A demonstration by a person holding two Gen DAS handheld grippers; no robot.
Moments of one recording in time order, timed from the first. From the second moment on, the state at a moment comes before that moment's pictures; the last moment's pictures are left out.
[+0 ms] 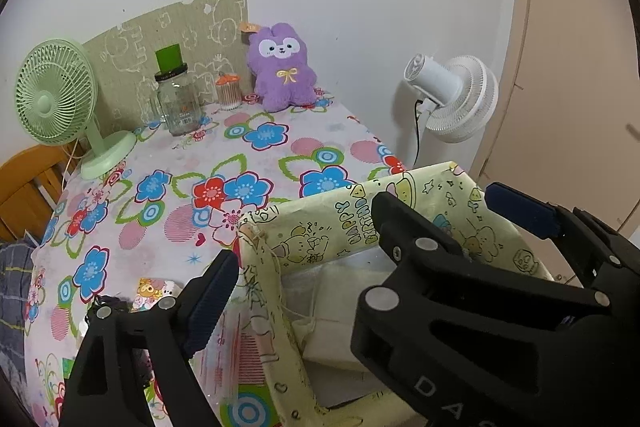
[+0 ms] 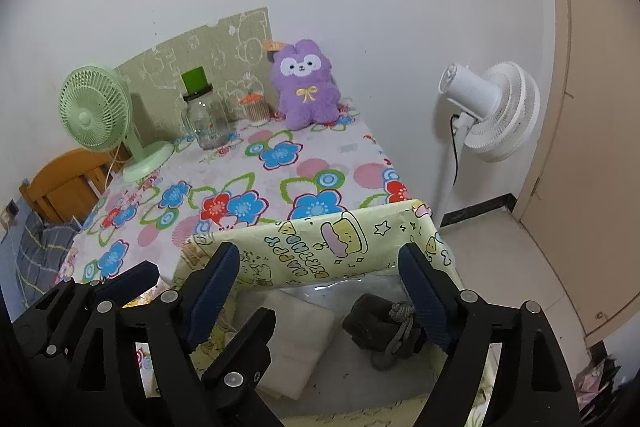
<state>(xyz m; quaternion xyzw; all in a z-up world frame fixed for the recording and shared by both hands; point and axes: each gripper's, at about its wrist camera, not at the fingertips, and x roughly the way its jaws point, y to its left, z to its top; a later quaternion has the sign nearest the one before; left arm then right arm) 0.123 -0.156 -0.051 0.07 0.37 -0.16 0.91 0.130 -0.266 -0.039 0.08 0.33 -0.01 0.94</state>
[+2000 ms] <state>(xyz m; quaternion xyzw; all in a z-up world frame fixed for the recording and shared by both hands) 0.035 -0.014 -0.003 0.05 0.27 -0.11 0.95 0.038 -0.120 0.023 0.02 0.26 0.03 0.96</state>
